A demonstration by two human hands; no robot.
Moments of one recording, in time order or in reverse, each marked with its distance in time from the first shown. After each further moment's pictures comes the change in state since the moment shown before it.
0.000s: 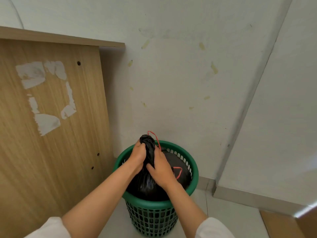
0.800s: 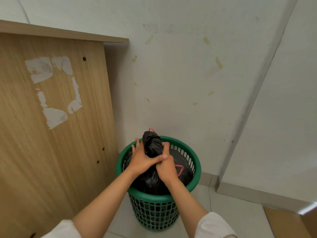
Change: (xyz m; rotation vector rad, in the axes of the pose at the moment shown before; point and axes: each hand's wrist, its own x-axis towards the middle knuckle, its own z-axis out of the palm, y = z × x) left_hand -0.018 -0.027 -0.037 0.780 -0.269 0.352; right_hand -0.009 0.006 0.011 0.339 0.139 0.142
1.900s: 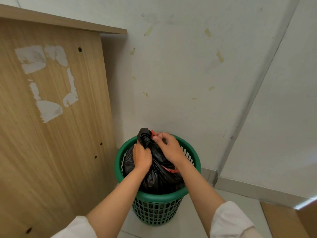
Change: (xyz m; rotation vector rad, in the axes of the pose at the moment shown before) left_hand 0.024 -0.012 0.036 -0.173 0.448 -0.240; right_hand 0.027 -0.032 -0.032 0.049 -0.119 0.036
